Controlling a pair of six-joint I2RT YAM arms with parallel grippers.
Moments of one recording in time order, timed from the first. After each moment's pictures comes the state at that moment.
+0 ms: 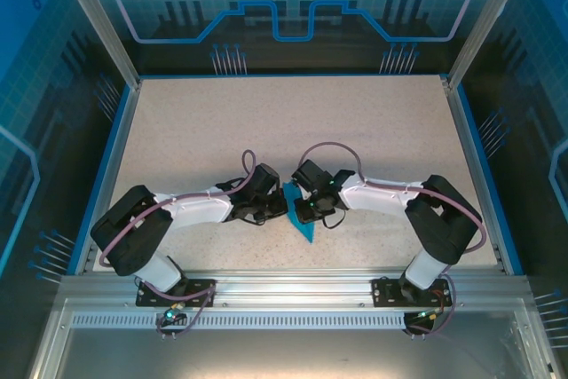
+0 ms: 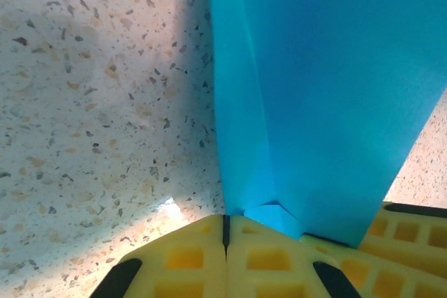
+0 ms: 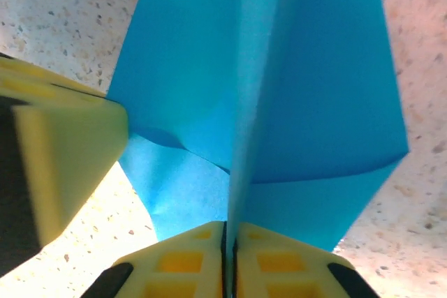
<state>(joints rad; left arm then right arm) -0.73 1.56 0.72 -0.13 0.18 -1.03 0.83 1.66 0.96 -0.54 -0.11 0.51</state>
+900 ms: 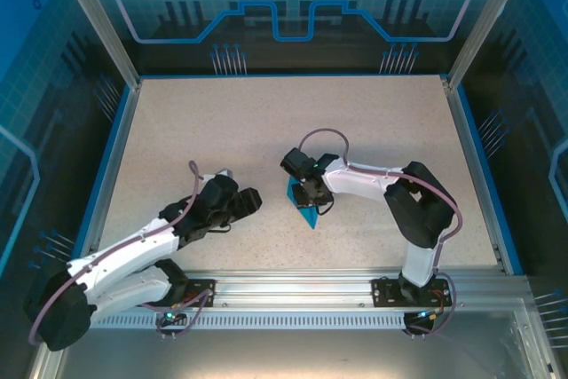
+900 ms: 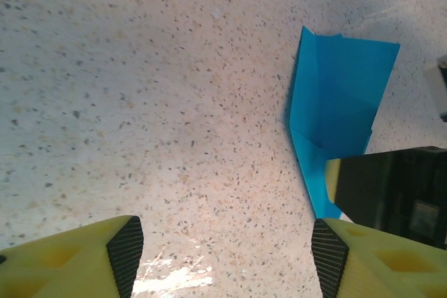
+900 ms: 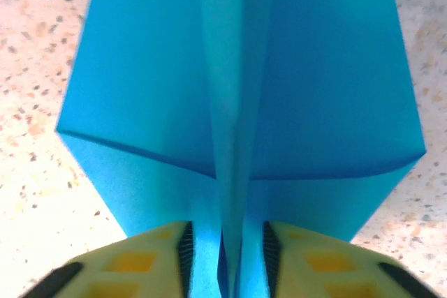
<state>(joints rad) -0.67 0.95 0.53 -0.39 -0.09 -1.04 0.80 1.81 1.18 -0.72 0.09 0.64</state>
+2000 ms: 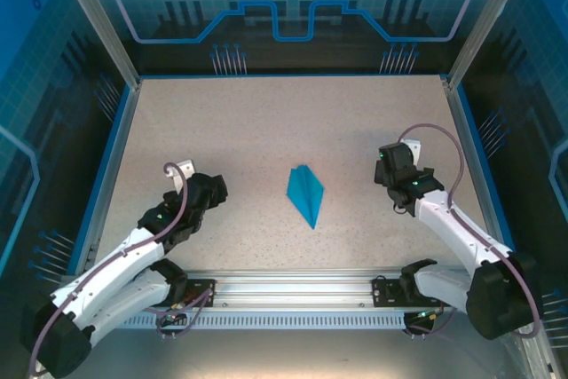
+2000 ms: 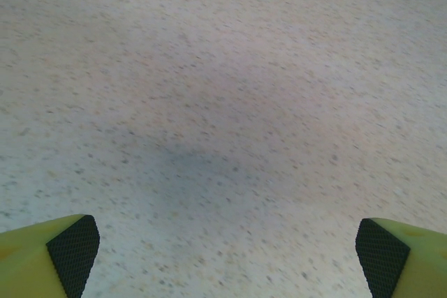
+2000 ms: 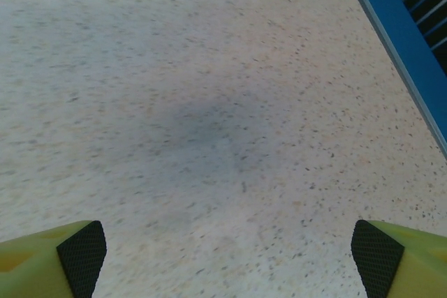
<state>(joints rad) -0.49 0.82 0.53 -0.54 -0.58 -0.71 0.25 1.12 0.67 -0.48 0.55 0.35</state>
